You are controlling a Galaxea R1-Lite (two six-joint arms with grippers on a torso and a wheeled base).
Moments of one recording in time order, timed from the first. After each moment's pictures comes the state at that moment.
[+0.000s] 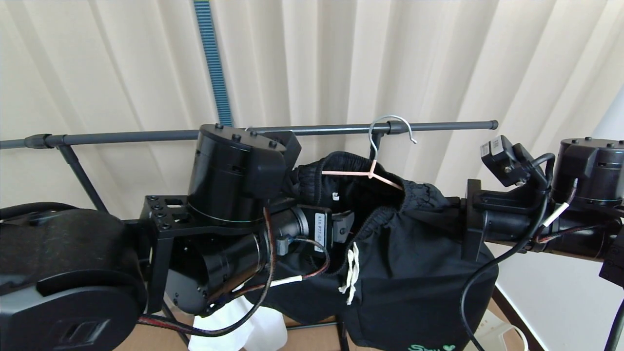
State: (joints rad) left arm -0.88 1.68 -1.03 -0.23 0.31 -0.31; right arm 0.33 1.60 -0.70 -0.63 0.69 -0.17
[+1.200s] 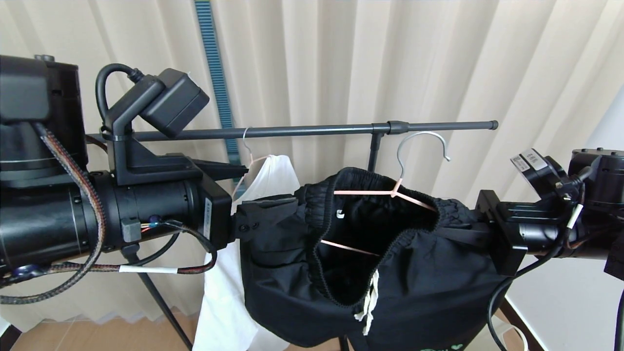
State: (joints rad) left arm -0.63 1.39 -0.97 -0.14 -0.15 0.11; right arm 0.17 1.62 -0.66 -0.63 1.09 -0.24
